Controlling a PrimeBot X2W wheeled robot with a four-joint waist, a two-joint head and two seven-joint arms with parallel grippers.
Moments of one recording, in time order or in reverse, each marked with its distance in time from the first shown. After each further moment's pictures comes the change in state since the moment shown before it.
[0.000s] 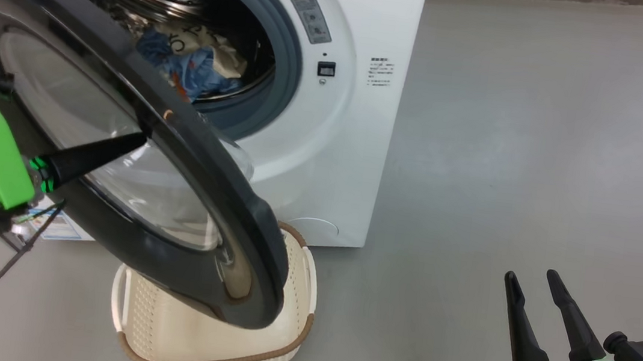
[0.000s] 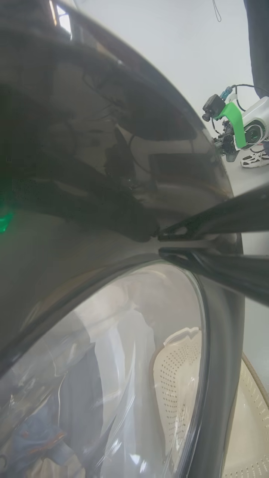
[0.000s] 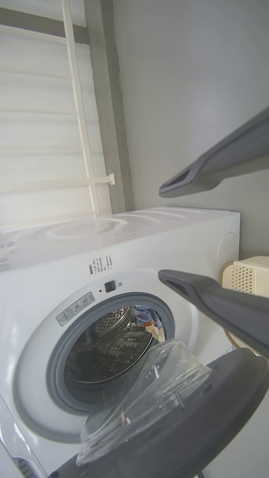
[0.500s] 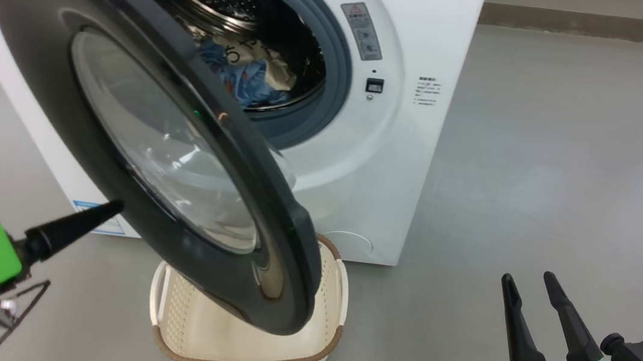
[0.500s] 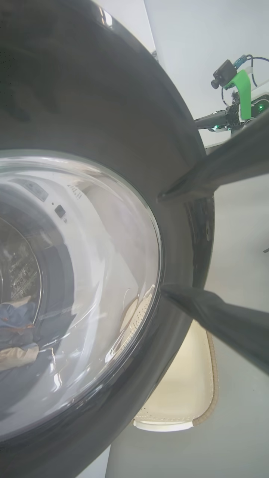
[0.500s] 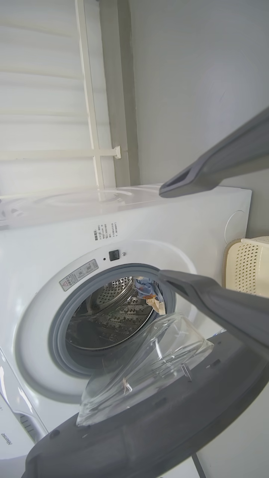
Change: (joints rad) left arm 0.212 0.043 0.023 -0.002 -0.005 -0.002 -0.115; right arm 0.002 -0.002 0.010 0.001 0.000 0.000 0.000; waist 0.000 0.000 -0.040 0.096
